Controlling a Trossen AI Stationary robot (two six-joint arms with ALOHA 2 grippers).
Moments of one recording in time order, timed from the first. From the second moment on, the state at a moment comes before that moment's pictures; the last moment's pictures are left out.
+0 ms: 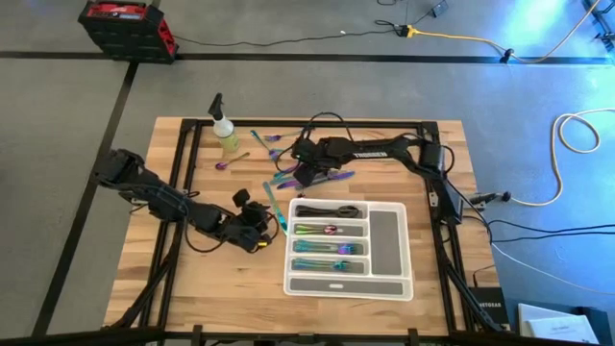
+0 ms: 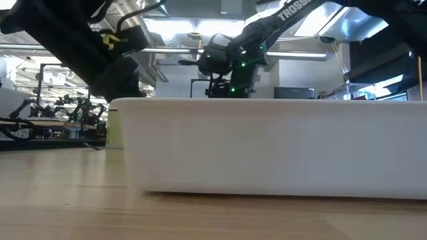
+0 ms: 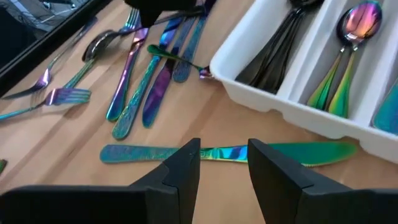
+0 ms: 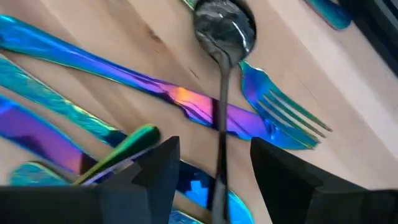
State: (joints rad) left arm -0.39 1.49 0.64 -0.10 -0.82 -0.56; right arm -0.29 2.13 1.57 -0.65 0.31 0.36
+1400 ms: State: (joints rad) left arm -0.39 1.53 0.64 -0.07 -0.81 -0.59; right arm -0.35 2.19 1.59 -0.68 0.17 0.34
